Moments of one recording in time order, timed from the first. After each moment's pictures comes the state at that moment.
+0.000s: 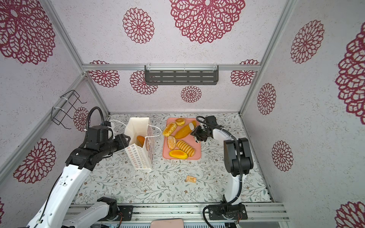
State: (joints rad) left arm -0.21 1.01 1.14 -0.81 0.05 -0.55; right arm 0.20 1.86 1.31 -0.37 -0.54 0.73
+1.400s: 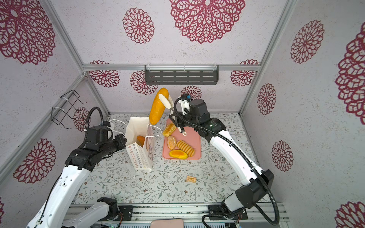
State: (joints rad) left arm -0.21 1.01 1.14 -0.81 0.05 -0.55; right arm 0.65 1.50 1.68 -0.56 -0.25 0.41
